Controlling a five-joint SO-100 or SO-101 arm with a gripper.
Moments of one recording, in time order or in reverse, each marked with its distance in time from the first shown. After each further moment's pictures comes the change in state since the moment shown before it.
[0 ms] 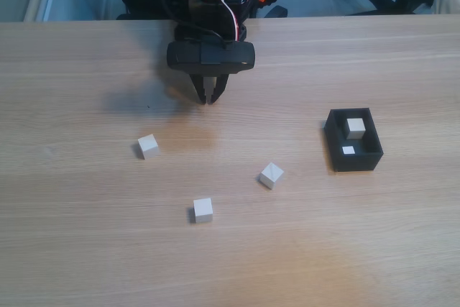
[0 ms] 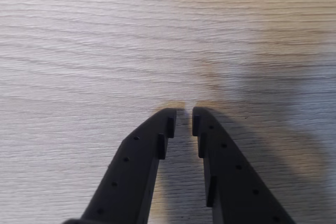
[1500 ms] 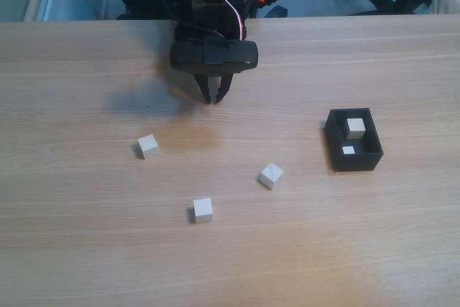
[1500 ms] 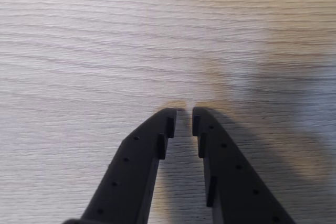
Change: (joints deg) arm -3.4 0.0 0.0 0.0 3.6
